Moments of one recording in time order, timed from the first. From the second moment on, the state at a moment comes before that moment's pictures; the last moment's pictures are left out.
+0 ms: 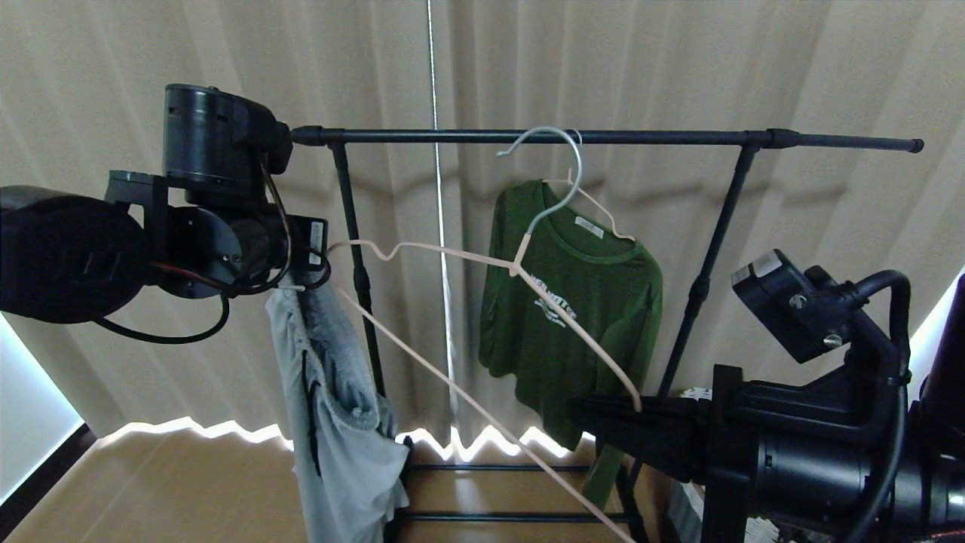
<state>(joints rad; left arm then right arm) -0.39 1.71 -1.27 -0.03 0.58 0.01 0.90 1.39 -0.66 -0.46 0.11 0.29</state>
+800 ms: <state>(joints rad) -0.42 1.66 -1.22 -0.03 0.58 0.01 0.91 1.59 -0.73 -0.58 0.04 0.29</state>
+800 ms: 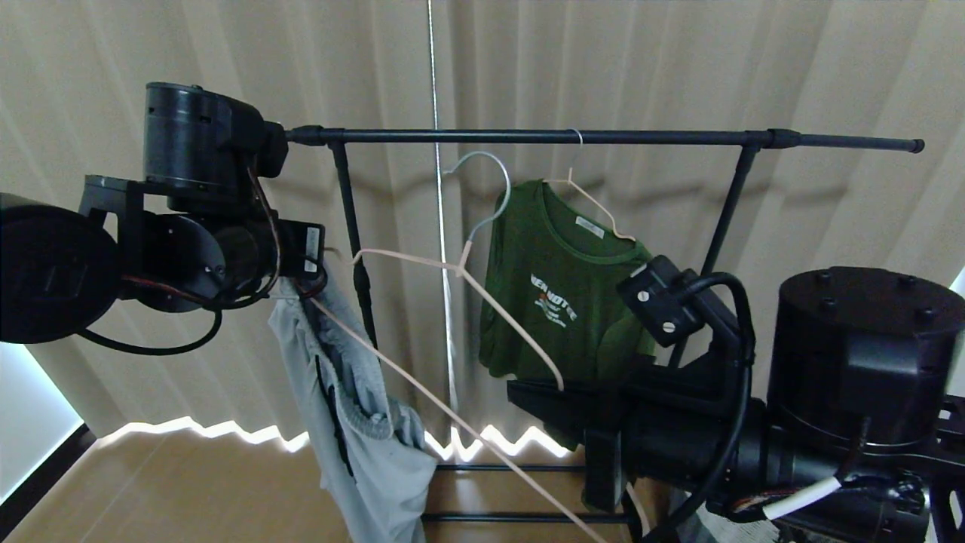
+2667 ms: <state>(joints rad) -0.80 1.44 -0.98 -0.03 0.57 -0.06 0.92 1.83 -0.89 -0.58 0.02 0.38</state>
